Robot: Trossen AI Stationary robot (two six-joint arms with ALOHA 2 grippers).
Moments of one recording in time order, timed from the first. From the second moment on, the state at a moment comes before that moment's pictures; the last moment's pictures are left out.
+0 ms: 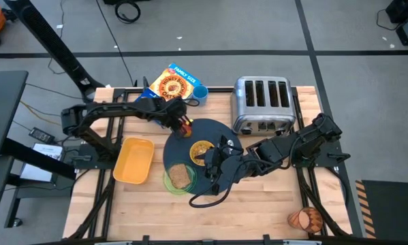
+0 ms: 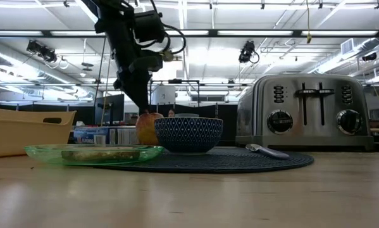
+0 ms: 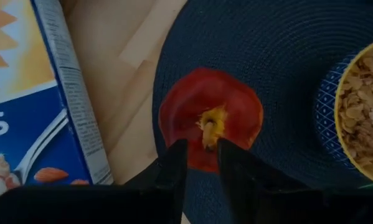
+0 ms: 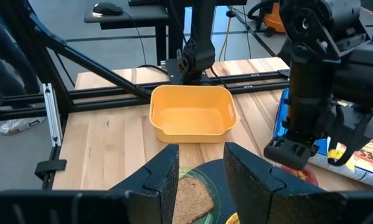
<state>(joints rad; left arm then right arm) 0.34 1.56 1.09 -0.66 -0.07 -0.24 0.44 1.78 1.86 -0.63 0.58 0.30</state>
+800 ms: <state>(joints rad) 0.06 1.26 1.09 -0.65 -0.08 -0.36 0.45 1.78 1.86 -0.88 0.40 0.66</state>
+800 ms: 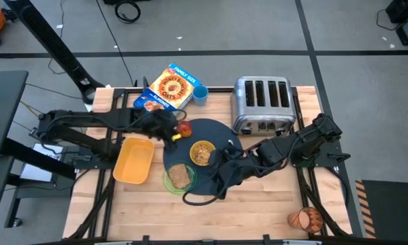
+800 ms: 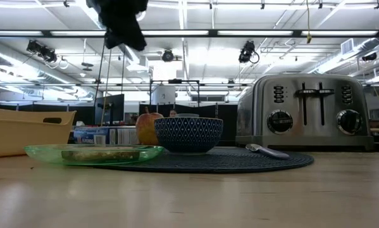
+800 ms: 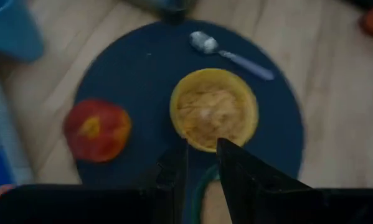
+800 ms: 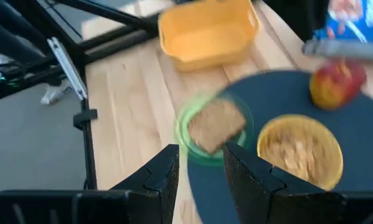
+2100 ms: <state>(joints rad) -0.48 1.25 1.09 -0.38 -0.29 -0.41 0.94 1.78 1.94 -1.36 0.14 1.85</state>
